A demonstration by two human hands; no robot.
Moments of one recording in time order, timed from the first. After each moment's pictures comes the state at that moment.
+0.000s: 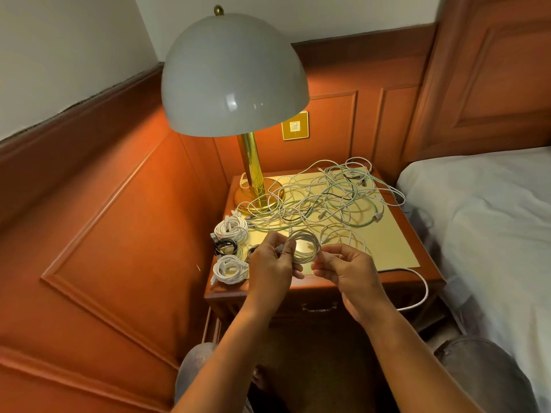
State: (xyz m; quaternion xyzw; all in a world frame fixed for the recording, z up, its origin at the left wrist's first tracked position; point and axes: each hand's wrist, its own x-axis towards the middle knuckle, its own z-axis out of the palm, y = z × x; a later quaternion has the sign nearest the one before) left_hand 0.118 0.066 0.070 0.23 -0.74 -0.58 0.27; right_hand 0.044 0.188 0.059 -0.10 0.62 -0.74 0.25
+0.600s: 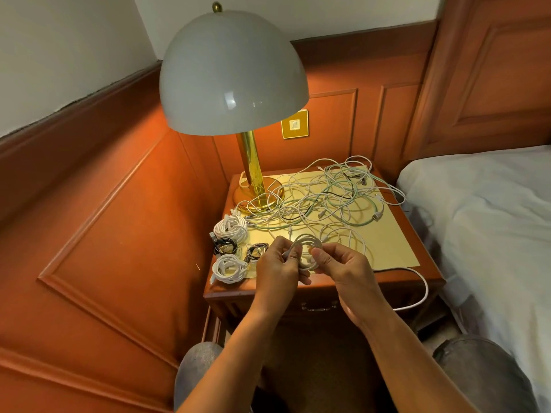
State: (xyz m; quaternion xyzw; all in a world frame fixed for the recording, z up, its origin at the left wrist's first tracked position) left_hand 0.116 0.077 0.065 0.23 -0.71 -0.62 0.24; right_hand 0.052 0.191 0.065 -0.19 0.62 -0.72 0.24
